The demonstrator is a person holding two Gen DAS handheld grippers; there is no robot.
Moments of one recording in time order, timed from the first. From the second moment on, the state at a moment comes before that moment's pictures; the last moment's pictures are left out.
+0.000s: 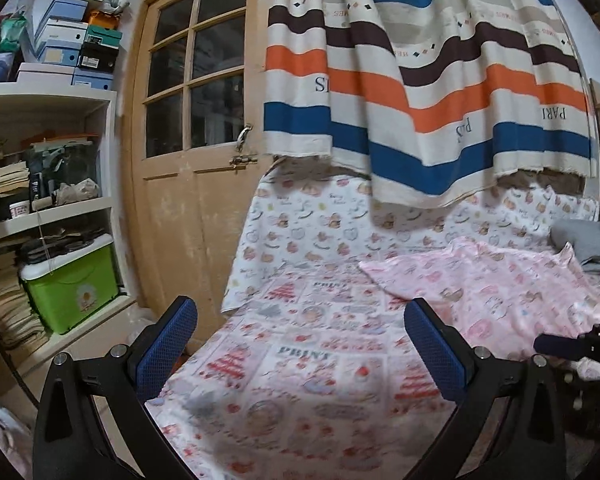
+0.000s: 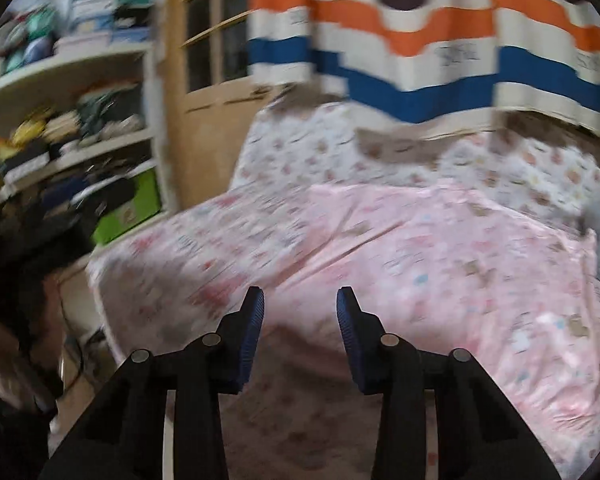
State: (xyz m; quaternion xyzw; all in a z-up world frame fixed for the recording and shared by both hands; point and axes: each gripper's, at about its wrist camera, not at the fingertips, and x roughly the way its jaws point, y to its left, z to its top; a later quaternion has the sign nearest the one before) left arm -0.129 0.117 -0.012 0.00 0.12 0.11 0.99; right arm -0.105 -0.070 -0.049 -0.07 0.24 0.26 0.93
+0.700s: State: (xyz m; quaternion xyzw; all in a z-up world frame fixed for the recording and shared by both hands) left arm -0.115 0.124 -0.024 0.01 0.16 0.10 0.98; right arm -0.091 -0.052 -0.069 -0.19 0.26 0.25 0.91
